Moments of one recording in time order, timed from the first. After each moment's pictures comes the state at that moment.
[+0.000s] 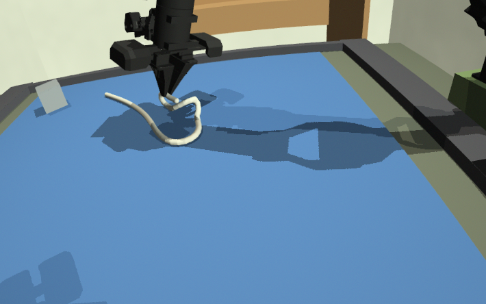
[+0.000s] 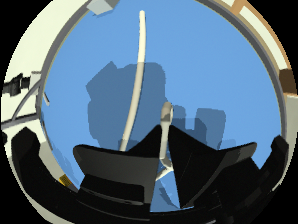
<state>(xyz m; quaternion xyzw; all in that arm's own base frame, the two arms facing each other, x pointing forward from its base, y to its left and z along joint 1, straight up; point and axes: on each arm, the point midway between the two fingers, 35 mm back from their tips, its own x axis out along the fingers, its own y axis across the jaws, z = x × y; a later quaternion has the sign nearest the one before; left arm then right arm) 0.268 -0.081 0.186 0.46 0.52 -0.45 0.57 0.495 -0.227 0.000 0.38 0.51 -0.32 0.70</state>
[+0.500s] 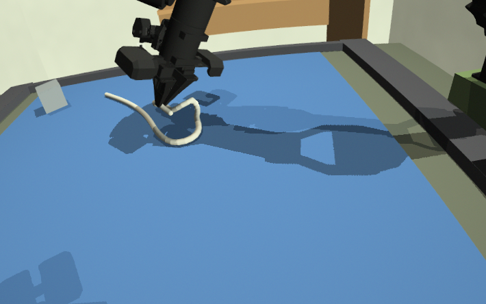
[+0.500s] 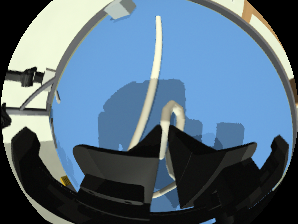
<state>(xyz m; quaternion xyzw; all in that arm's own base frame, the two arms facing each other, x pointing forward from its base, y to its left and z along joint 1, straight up) 0.268 -0.081 0.186 0.46 0.52 -0.45 0.57 0.502 -0.219 -0.016 0.38 0.43 -0.28 0.77</state>
